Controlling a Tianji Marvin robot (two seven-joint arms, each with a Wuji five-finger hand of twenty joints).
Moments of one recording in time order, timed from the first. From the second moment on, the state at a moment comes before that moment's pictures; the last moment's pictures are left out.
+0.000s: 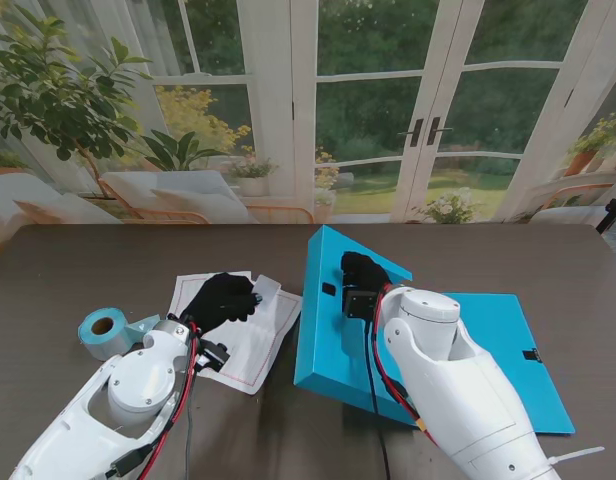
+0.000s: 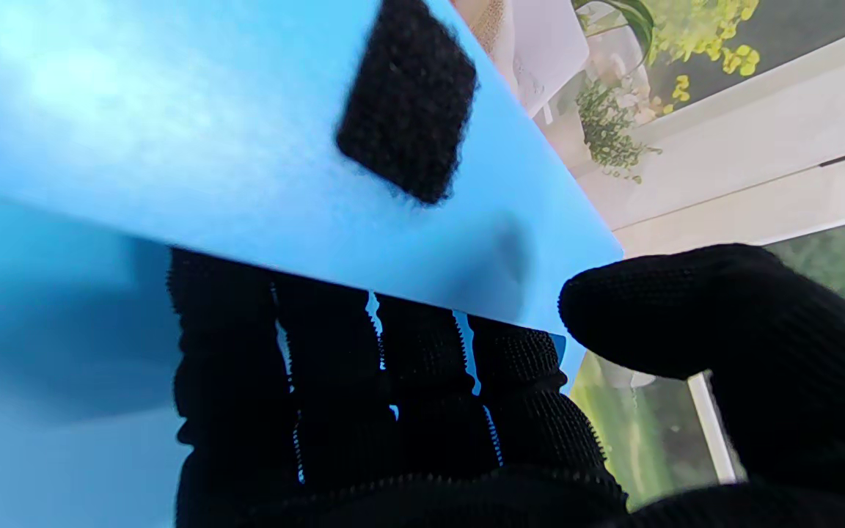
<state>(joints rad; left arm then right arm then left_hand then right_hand) 1.54 -1.16 -1.22 -1.63 0.06 0.04 0.02 -1.29 -1.36 1.17 -1.49 0.67 0.55 -0.32 1.06 -0.46 0.70 -0.14 0.93 0.35 0.65 0.31 1.10 0.40 0.49 1.15 0.84 0.52 1.02 0.85 0.42 0.55 1.43 0.98 0.40 -0.64 1.00 1.09 0.88 0.12 1.04 0.33 0.95 0.21 0.76 0.63 0.94 0.29 0.91 0.58 0.73 0.34 1.14 0.57</state>
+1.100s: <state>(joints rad) 1.31 -1.17 -1.09 -1.55 0.02 0.09 -0.05 -1.34 -1.33 1.16 -1.59 0.63 0.57 -0.22 1.06 -0.46 0.70 -0.14 0.93 0.35 0.65 0.31 1.10 0.40 0.49 1.15 0.84 0.52 1.02 0.85 0.42 0.55 1.43 0.98 0.40 -0.64 1.00 1.09 0.89 0.14 1.03 0.33 0.95 0.22 0.76 0.63 0.94 0.30 0.91 0.58 0.73 0.36 1.14 0.59</state>
